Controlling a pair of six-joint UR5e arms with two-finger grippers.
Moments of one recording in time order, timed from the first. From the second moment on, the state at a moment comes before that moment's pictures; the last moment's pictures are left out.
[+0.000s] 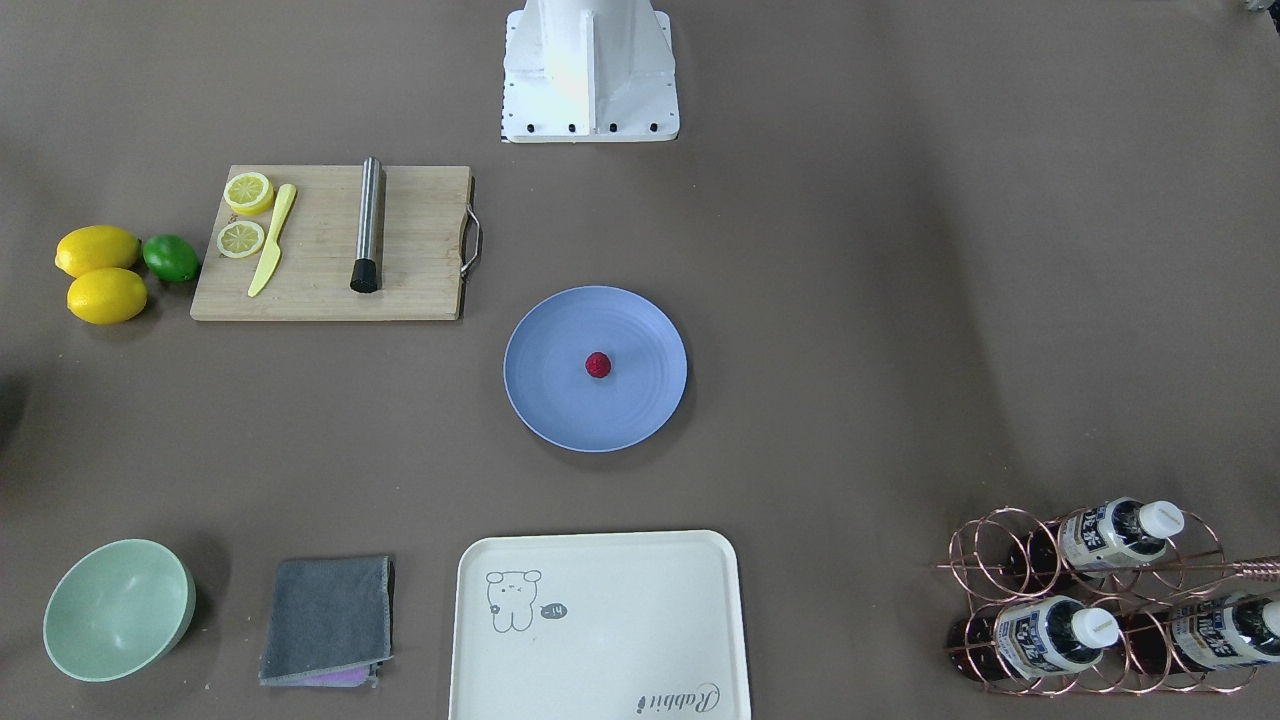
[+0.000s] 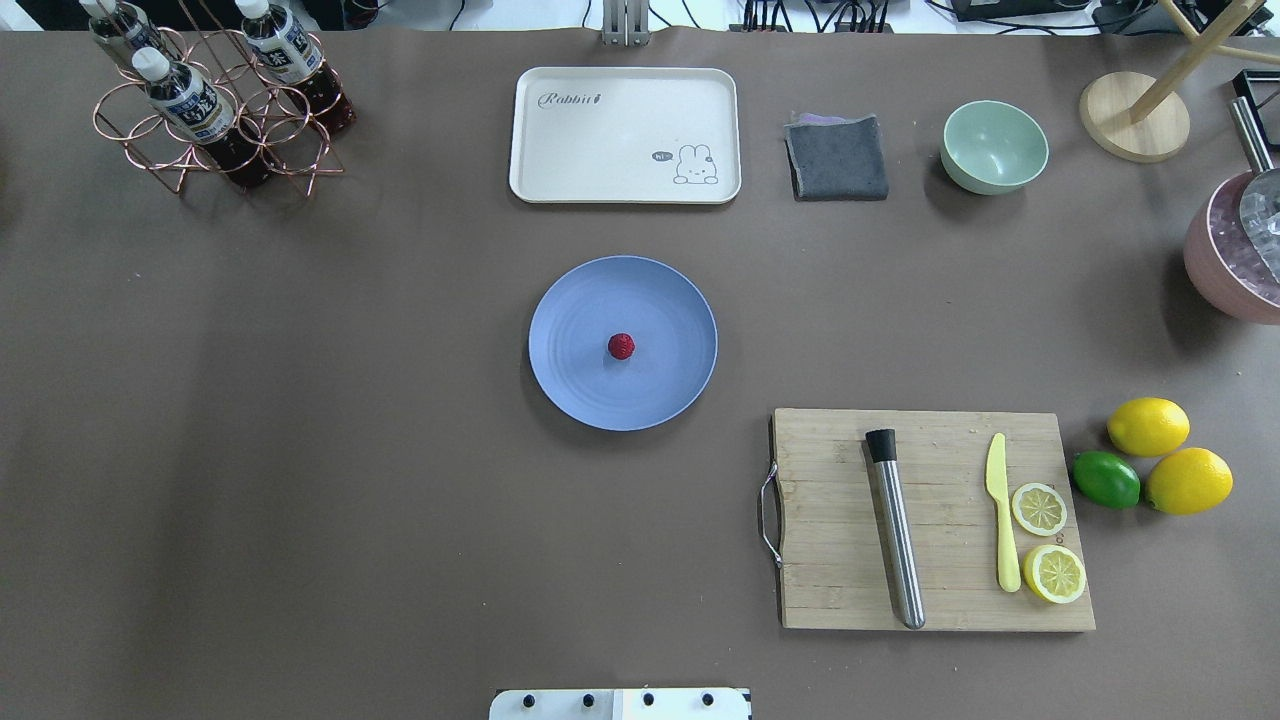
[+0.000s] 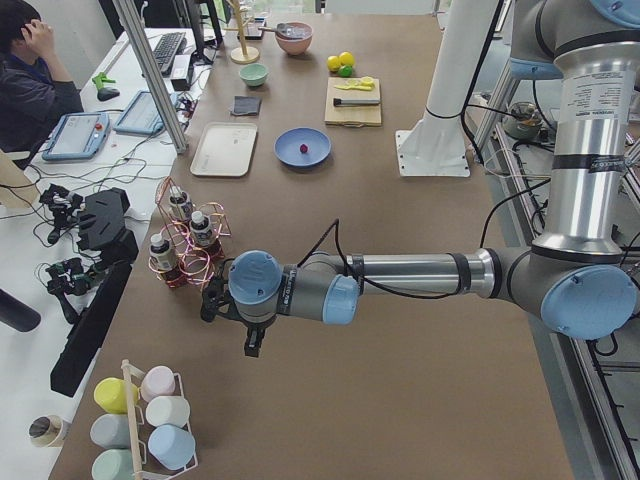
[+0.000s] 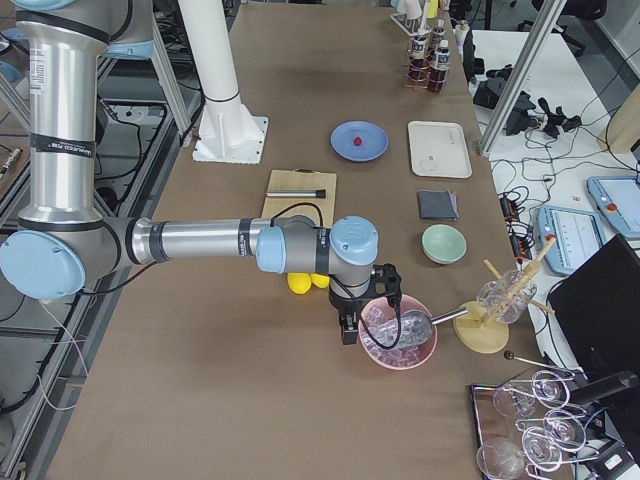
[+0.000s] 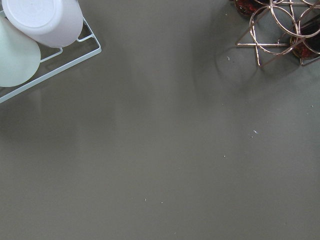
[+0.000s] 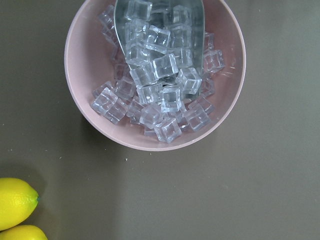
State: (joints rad) left arm -1.63 -1.59 -1.52 -1.77 -2.51 0.00; right arm 1.57 -1.67 1.75 -1.64 2.30 -0.10
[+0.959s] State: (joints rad) left arm -1.63 -1.56 -1.47 -1.78 -2.42 0.01; right arm 1.57 -1.66 1.73 -1.64 2.31 -0.05
